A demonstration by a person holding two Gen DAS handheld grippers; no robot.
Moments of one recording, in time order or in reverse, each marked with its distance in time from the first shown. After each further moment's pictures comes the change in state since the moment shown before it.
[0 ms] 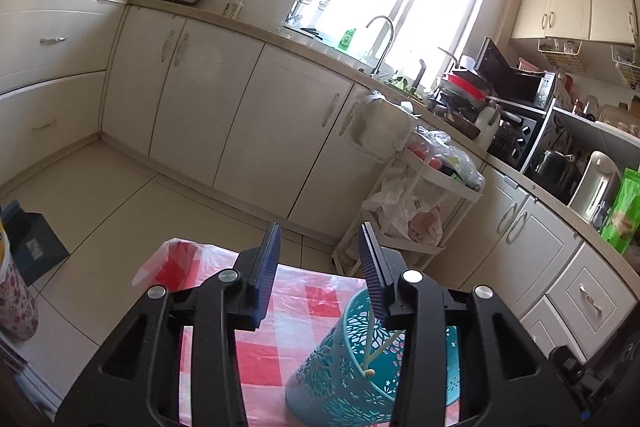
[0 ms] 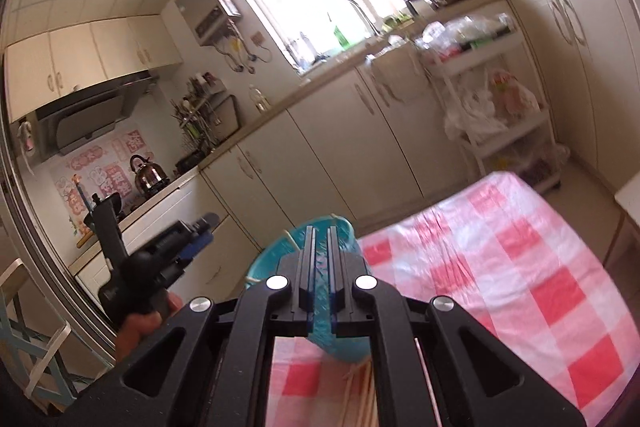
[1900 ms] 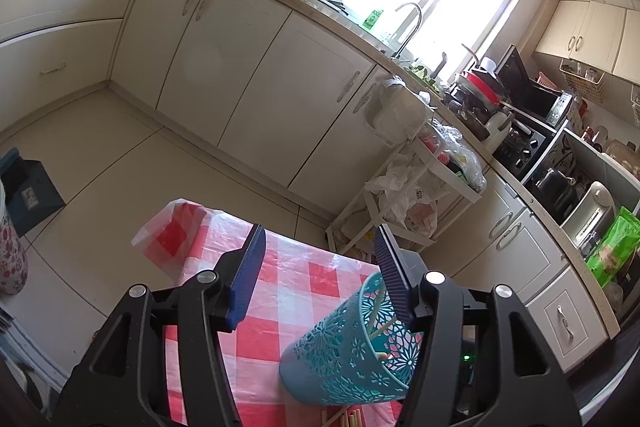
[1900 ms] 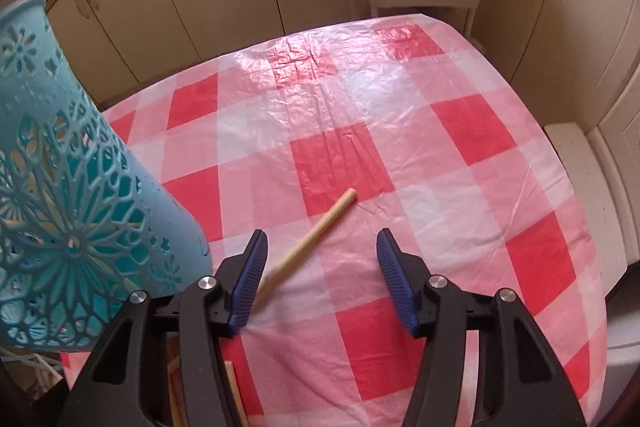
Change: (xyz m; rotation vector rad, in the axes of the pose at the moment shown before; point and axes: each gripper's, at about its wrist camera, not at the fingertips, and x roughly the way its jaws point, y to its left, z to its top) left arm 0.006 0.034 0.003 -0.141 0.117 -0.007; right arm 0.179 -0.080 -0.068 -0.084 0.622 -0.602
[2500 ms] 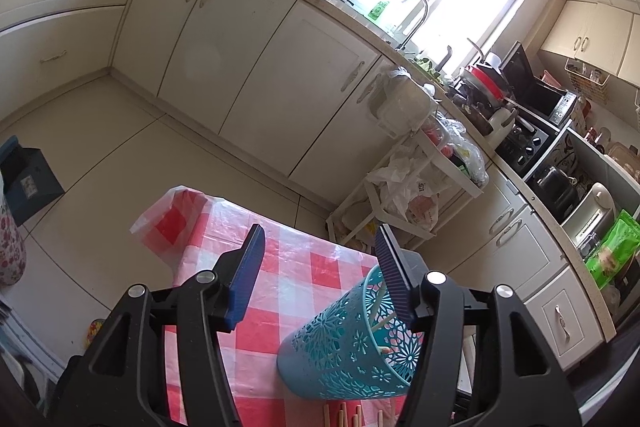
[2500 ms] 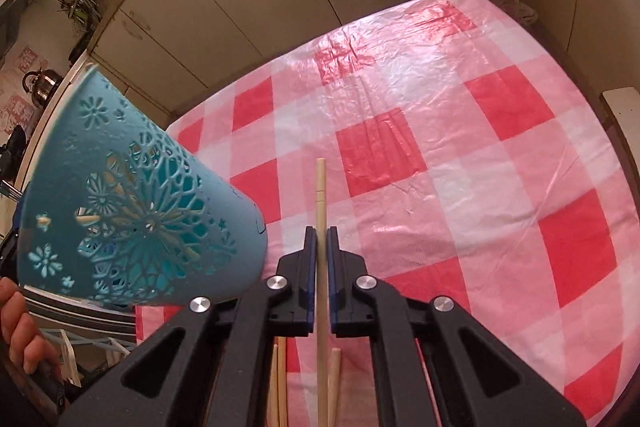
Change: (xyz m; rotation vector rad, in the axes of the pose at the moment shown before) left arm 0.007 0.005 -0.004 -0.025 0.038 0.003; right arm -0.012 -0.049 0.000 0.088 0.056 0.337
